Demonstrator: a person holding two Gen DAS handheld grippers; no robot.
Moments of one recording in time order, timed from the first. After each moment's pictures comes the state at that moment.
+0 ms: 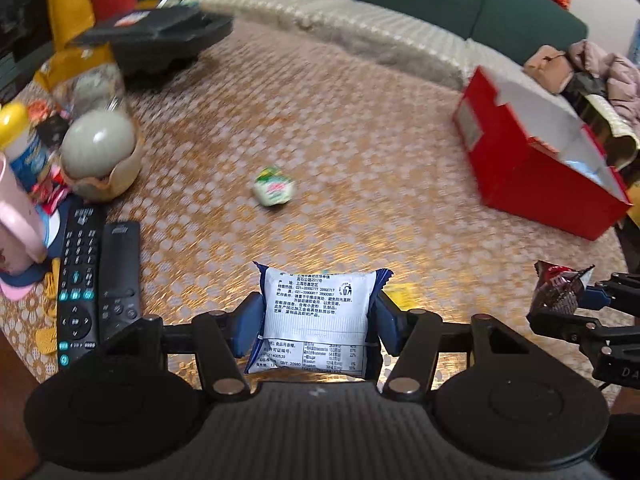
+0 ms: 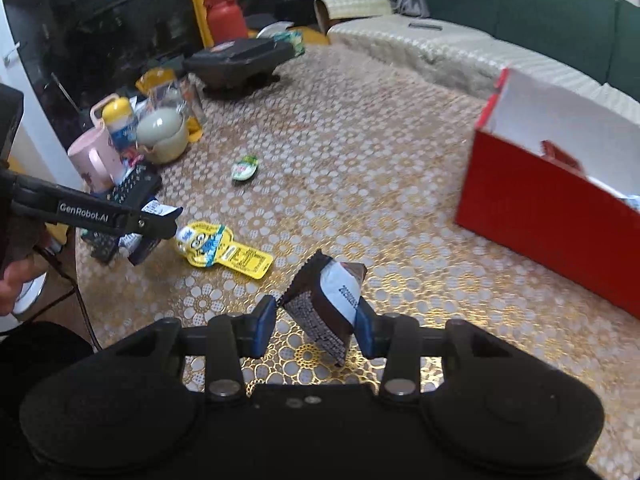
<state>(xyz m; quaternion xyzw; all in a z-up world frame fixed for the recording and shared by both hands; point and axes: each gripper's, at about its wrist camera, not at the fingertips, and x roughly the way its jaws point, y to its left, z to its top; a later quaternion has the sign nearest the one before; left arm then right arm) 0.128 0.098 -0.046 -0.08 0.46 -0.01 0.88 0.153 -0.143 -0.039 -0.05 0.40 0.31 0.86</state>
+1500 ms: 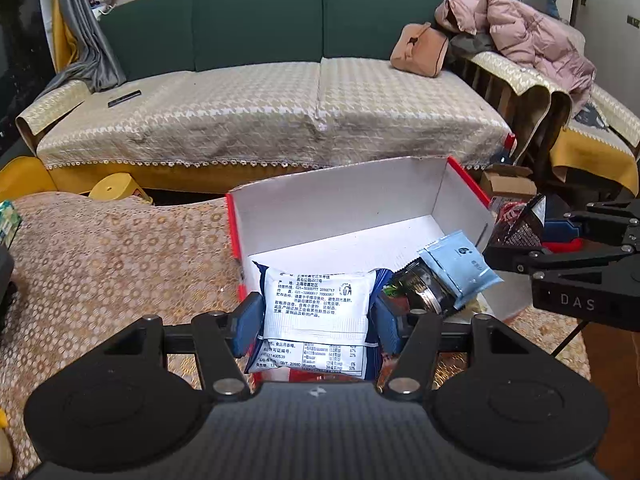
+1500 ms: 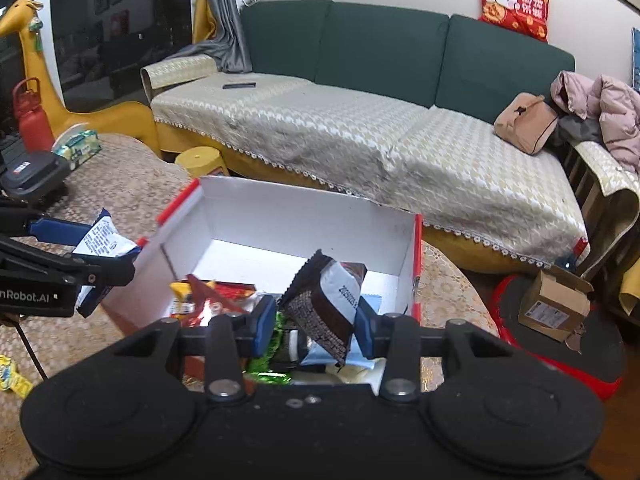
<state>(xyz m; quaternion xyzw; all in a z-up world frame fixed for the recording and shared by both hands) 0.311 -0.153 0.020 0.07 0.39 -0.14 0.90 0.291 -0.325 0.015 -0.04 0.35 0.09 0.93</state>
